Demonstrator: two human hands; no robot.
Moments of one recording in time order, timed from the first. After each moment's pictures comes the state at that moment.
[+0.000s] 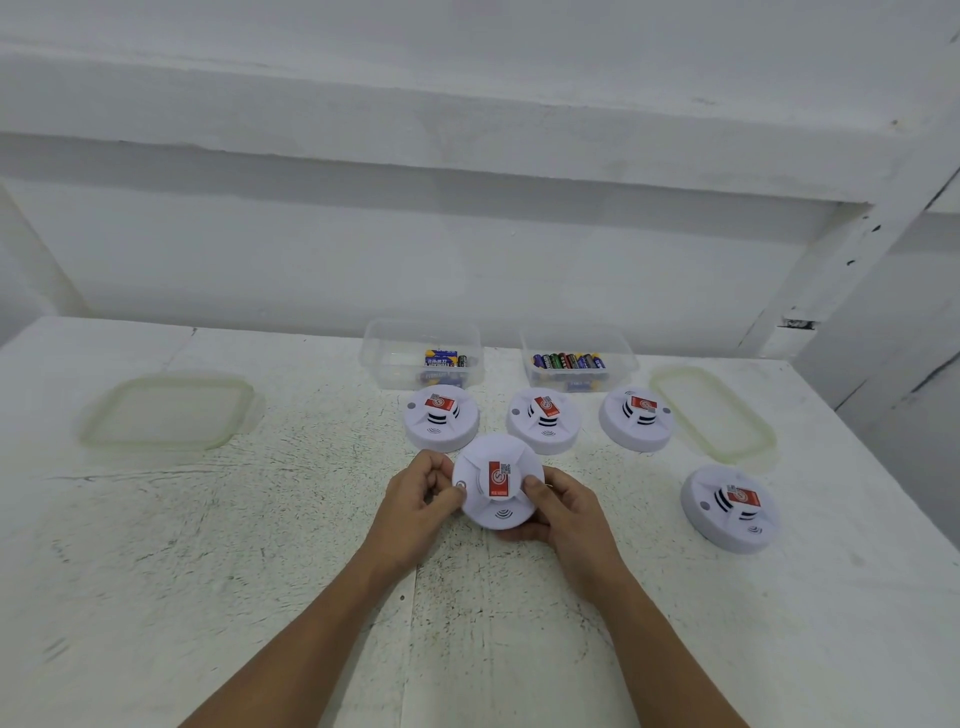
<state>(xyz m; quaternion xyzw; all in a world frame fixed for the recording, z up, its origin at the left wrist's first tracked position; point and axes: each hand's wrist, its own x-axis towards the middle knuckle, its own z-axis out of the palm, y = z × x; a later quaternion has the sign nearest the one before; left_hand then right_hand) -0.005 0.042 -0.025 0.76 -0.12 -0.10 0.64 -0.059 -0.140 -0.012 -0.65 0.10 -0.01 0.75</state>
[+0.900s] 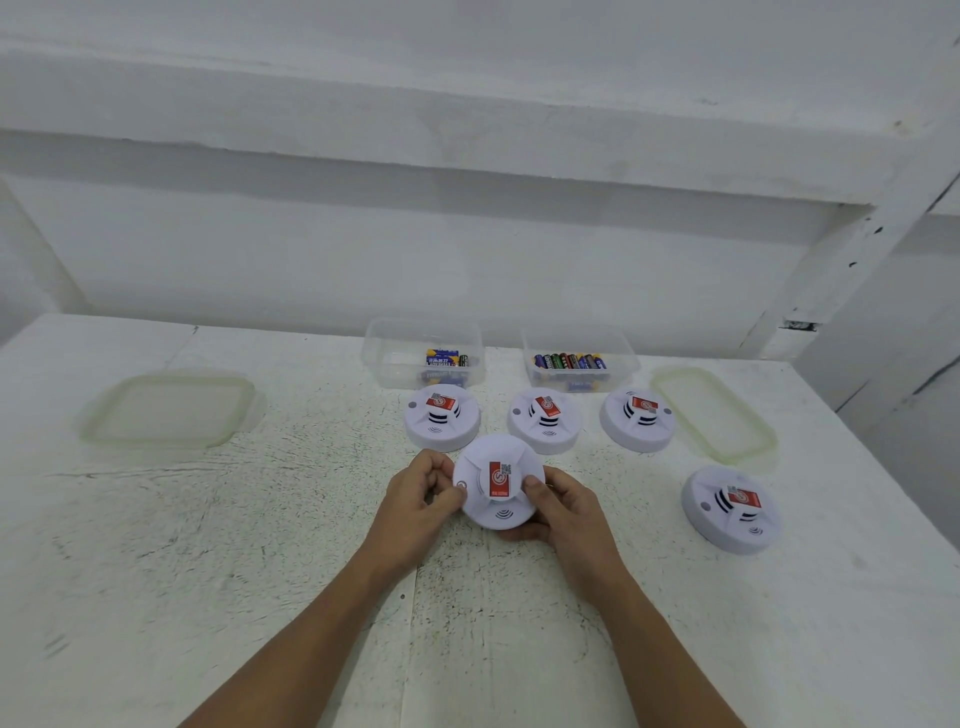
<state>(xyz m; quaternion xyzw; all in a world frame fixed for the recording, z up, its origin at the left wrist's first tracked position) -0.005 0.042 -0.024 0.76 -0.12 -0.09 0.63 -0.060 -0.139 -0.012 -0.65 0.10 -0.01 0.75</state>
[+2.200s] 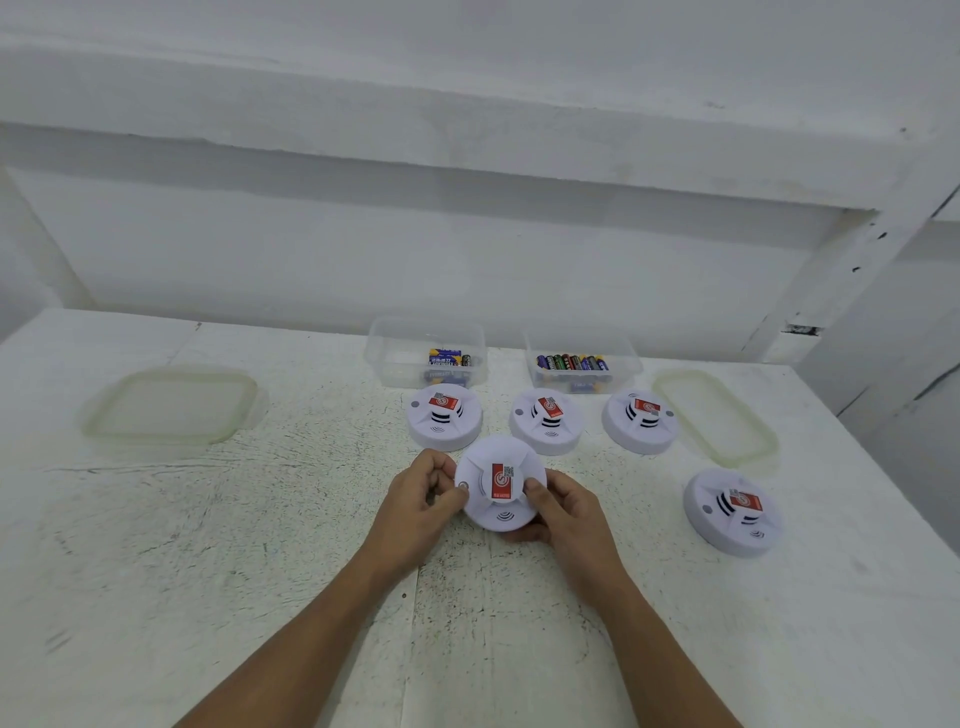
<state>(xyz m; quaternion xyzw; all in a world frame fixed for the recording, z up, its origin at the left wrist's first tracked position) -0.009 0.044 -0.021 0.77 -0.12 -0.09 0.62 -0.064 -0.136 -0.009 -0.69 0.10 -0.03 0.72</state>
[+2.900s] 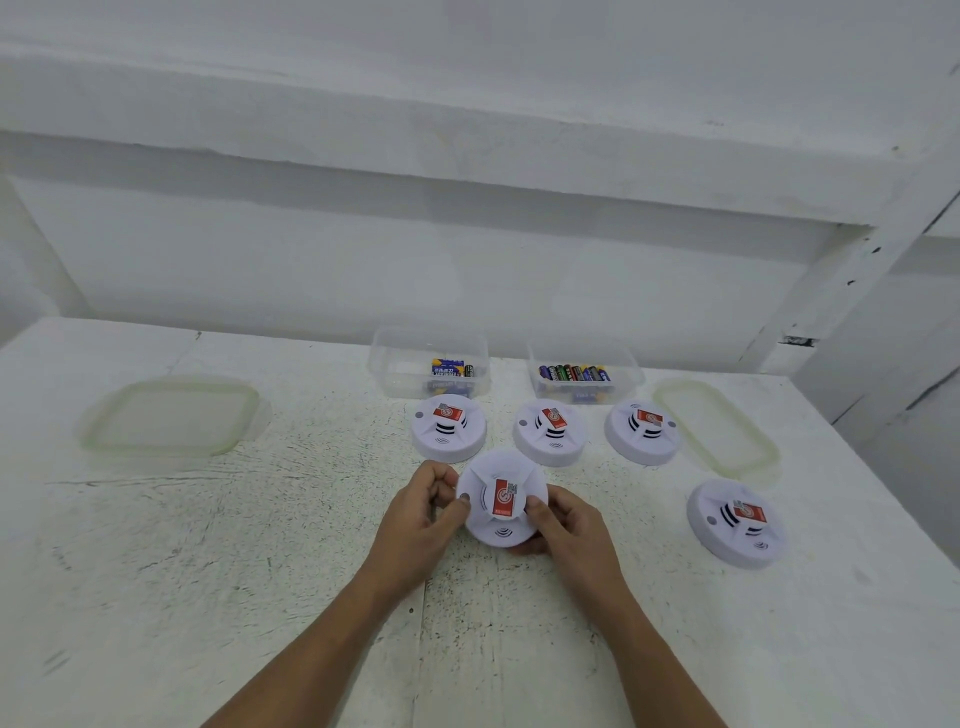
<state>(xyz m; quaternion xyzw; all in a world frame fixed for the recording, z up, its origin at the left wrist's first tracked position) -0.010 0.051 -0.022 0.78 -0.13 -0.07 0.61 -0.066 -0.128 -0.008 -0.74 0.11 -0.04 0.66</state>
